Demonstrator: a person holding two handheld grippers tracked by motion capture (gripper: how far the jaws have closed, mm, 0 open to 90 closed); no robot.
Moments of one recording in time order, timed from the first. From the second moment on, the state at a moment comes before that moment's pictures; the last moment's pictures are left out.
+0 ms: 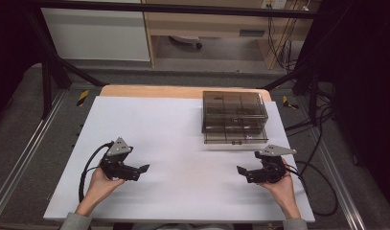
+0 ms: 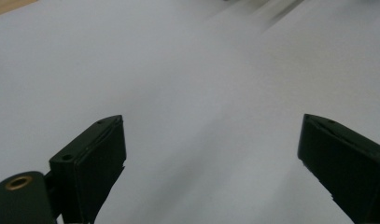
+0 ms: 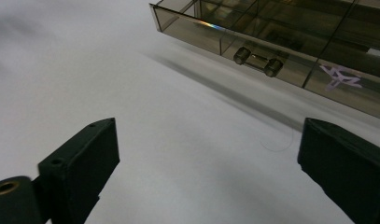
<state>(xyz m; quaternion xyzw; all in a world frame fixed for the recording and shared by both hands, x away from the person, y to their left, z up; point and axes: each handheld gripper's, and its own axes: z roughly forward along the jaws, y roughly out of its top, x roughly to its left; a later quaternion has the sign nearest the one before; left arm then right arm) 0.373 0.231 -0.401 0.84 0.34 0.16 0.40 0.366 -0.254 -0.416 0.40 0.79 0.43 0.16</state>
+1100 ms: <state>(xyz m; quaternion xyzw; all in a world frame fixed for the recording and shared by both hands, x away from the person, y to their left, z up) 0.366 0.265 -0.409 0.83 0.36 0.17 0.40 0.401 -0.250 -0.410 0.41 0.79 0.39 0.22</state>
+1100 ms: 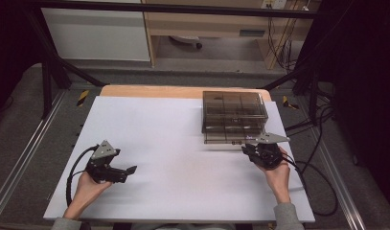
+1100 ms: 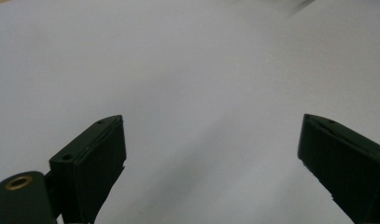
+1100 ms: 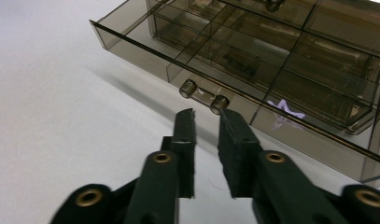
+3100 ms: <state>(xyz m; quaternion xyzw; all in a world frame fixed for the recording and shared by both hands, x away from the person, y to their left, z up) 0.369 0.265 -0.417 0.83 0.36 0.16 0.39 0.432 -0.247 -0.433 0.42 0.80 0.36 0.23</state>
